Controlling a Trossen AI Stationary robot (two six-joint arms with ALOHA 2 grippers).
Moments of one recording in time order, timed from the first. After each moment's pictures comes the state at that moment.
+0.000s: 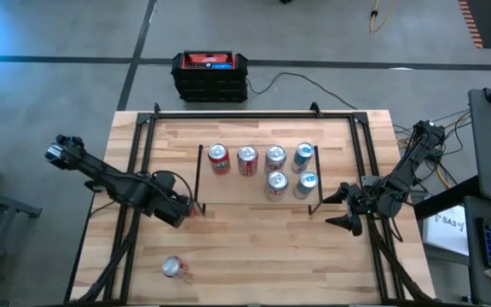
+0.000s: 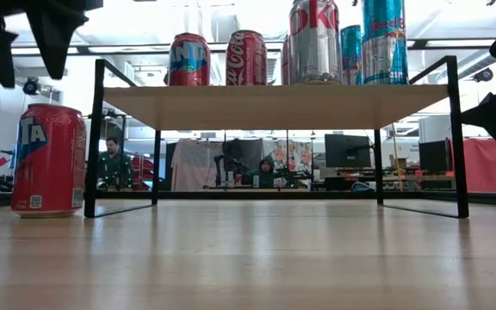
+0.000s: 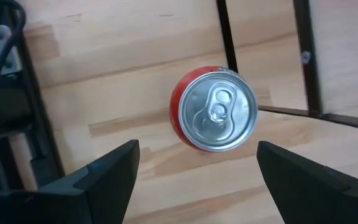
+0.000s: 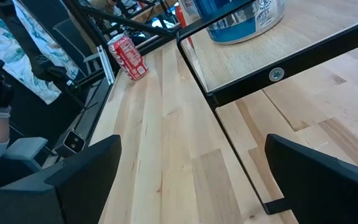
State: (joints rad) left arm -0.47 1.31 1.16 -1.39 -0.24 -1.85; right arm 0.88 0.34 0.07 -0.10 0.73 0.76
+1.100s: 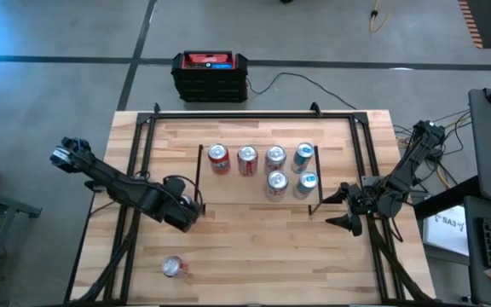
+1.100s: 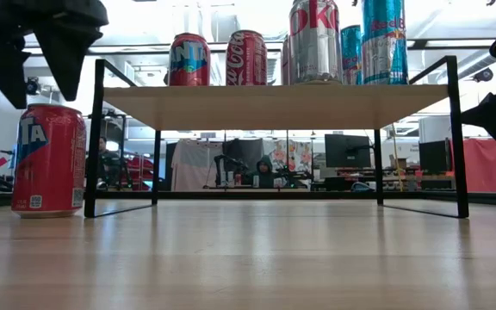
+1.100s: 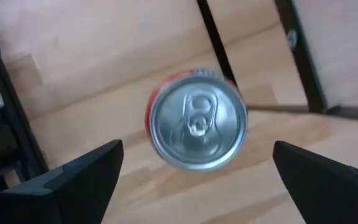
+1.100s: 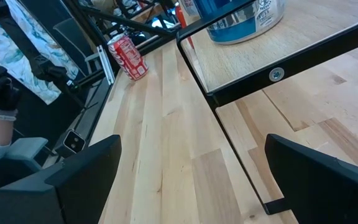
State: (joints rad) left arm -0.47 1.39 1.11 -1.30 -0.28 -1.68; right arm 0.88 0.34 0.07 -0.10 0.73 0.76
